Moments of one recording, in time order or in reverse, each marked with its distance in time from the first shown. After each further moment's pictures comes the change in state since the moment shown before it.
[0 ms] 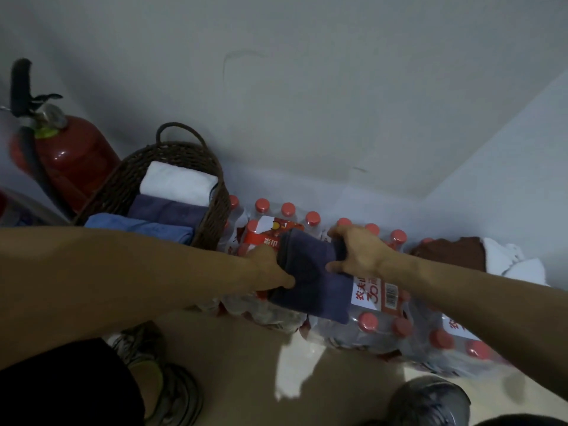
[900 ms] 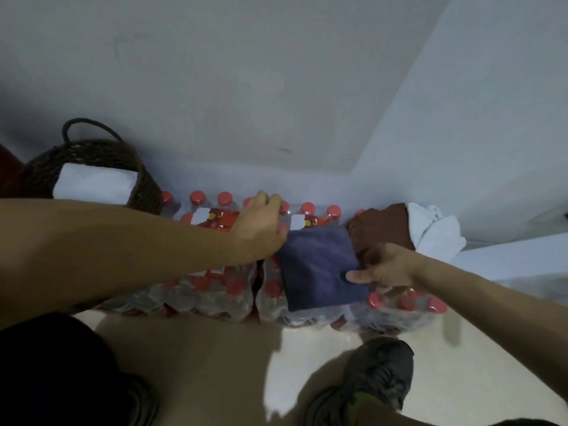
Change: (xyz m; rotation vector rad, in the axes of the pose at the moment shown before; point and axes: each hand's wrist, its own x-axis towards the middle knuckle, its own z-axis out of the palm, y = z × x) left_hand 0.010 0.102 0.028 0.246 0.467 0.500; right_hand -0.115 0.124 -0.005 0.514 -0.235 0.421
